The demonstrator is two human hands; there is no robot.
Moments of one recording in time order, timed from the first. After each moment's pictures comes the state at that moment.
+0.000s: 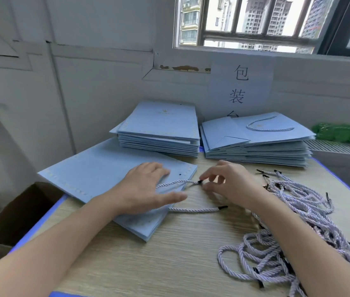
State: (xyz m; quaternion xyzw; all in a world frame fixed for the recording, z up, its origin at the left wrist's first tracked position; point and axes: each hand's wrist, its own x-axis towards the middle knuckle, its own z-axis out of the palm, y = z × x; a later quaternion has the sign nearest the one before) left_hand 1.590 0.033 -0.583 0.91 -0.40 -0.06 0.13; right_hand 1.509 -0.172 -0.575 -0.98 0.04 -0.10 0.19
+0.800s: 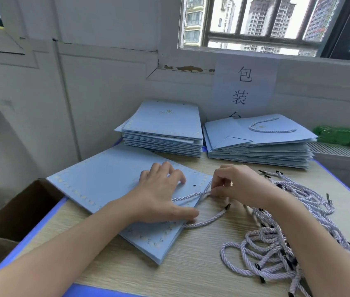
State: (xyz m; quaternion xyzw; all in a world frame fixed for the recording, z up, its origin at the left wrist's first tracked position) left_hand 1.571 0.022 -0.590 0.89 -0.44 -0.01 0.14; right_hand 1.498 -0.175 -0.564 -0.98 -0.02 -0.04 0.17
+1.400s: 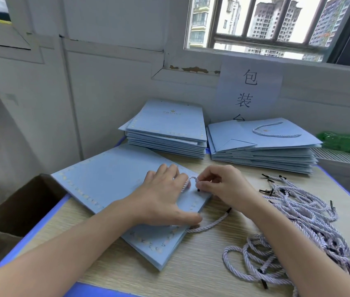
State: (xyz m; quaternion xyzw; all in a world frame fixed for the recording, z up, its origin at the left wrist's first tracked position) left_hand 1.570 0.023 -0.590 0.88 -0.46 0.02 0.10; right_hand 1.516 -0.150 -0.581 -0.92 0.03 -0.13 0.36
